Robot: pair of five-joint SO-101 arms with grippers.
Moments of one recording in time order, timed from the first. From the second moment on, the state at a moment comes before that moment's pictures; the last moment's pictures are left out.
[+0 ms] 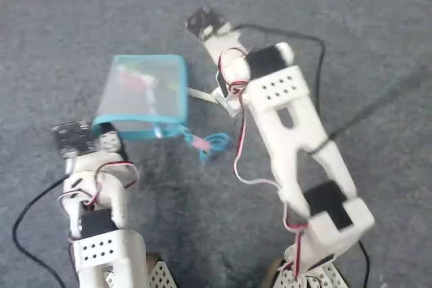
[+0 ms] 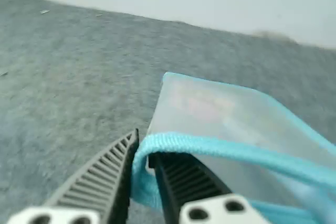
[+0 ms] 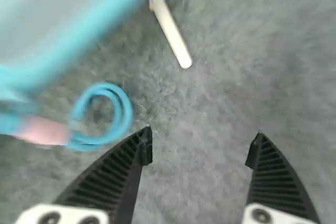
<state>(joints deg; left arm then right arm) -22.0 -82.0 92.6 24.7 8.1 -28.4 11.7 -12.9 81.0 22.9</state>
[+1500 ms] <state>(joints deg) -20.0 -82.0 92.2 24.7 7.8 -21.3 33.4 -12.7 80.0 30.3</state>
